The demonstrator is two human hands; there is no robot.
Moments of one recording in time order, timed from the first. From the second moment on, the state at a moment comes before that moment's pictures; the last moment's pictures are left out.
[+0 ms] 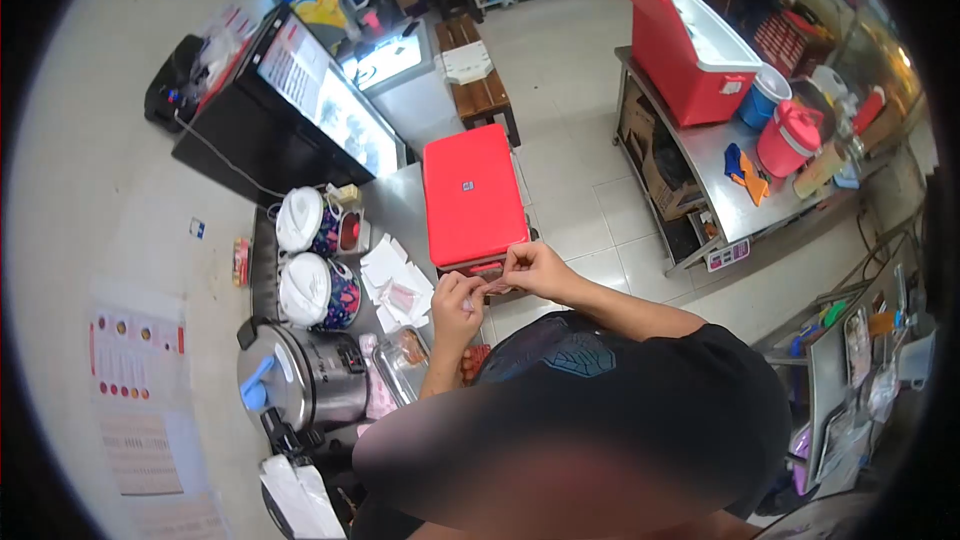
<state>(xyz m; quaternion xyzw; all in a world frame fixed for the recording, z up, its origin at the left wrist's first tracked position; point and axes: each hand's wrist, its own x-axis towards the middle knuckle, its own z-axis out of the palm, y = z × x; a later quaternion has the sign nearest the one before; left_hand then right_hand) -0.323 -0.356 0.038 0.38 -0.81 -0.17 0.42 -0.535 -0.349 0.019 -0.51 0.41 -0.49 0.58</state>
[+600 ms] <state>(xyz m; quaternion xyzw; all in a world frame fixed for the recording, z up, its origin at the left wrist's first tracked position) -0.344 -0.367 0.027 0.38 -0.67 -0.43 0.46 -0.567 -0.350 0.024 -0.60 0.41 -0.57 0.39</state>
